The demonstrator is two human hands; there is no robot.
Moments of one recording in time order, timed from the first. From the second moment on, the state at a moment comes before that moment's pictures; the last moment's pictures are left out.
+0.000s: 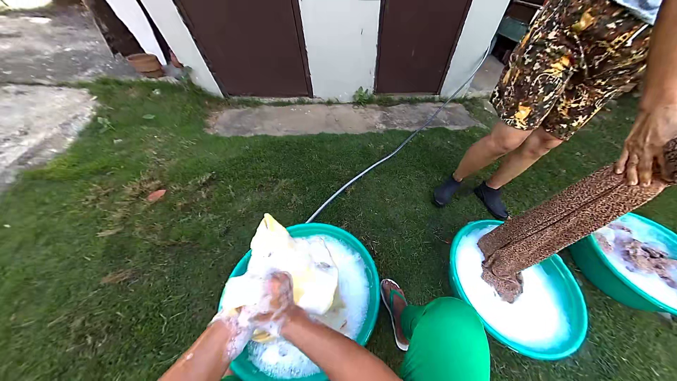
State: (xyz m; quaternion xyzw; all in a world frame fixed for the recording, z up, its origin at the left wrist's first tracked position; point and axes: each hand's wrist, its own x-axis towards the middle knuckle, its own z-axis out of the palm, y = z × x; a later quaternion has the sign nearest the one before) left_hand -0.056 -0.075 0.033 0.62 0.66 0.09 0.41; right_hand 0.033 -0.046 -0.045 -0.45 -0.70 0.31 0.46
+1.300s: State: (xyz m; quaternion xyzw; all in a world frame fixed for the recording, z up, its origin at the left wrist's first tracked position) left_hand -0.097 -0.001 -0.003 0.30 0.50 0.64 0.50; right_hand 0.141 0.039 -0.135 -0.44 -0.40 0.59 0.55
